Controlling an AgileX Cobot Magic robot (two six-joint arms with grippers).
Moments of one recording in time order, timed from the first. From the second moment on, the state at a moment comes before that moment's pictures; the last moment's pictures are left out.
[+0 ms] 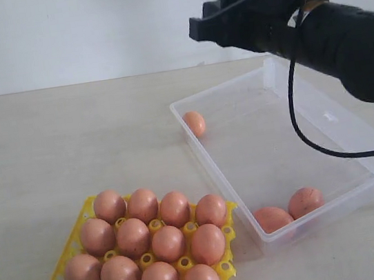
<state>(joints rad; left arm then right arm) -0.02 0.00 0.00 0.00 0.34 -0.04 0.43 1.52 -0.84 0.28 -0.51 -0.03</state>
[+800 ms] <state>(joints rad) -0.02 0.00 0.00 0.00 0.34 -0.04 0.99 1.78 -0.84 -0.46 -0.80 0.61</state>
